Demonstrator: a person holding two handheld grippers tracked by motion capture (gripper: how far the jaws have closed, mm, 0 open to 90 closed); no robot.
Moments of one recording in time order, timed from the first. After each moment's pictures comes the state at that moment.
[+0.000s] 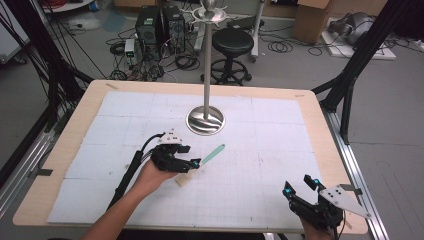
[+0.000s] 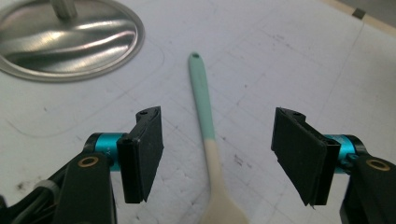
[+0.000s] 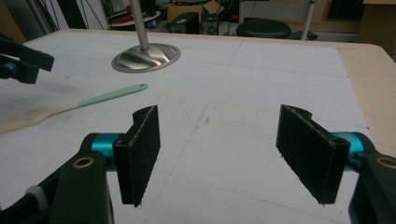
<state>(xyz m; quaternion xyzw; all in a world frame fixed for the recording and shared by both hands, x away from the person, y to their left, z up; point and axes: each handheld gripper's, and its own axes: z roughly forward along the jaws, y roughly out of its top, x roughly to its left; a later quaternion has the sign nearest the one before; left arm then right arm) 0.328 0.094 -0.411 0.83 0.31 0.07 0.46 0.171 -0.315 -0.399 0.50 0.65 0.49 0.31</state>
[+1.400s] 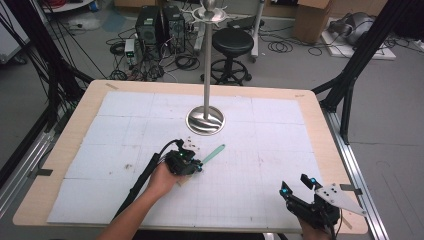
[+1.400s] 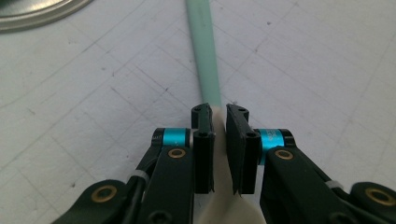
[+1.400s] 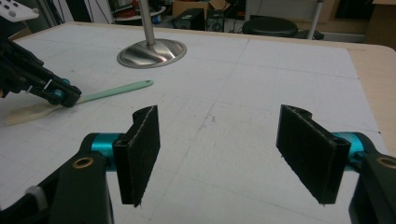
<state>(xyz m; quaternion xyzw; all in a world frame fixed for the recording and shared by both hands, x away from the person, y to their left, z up) 0.335 0.060 -0.434 0.88 0.32 0.07 0.35 0.174 -0.310 -0.399 0.49 0.66 0.48 0.31</state>
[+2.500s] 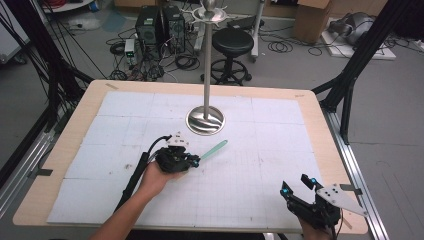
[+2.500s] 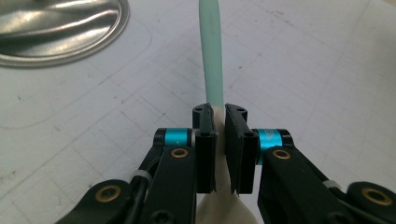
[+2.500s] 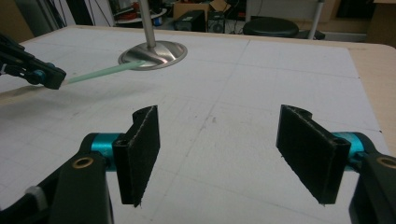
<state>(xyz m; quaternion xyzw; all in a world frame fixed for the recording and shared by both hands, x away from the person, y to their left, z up) 0.325 0.085 -0.411 0.84 0.30 0.06 0.44 0.174 -0.311 -0.399 0.49 0.66 0.49 0.30</state>
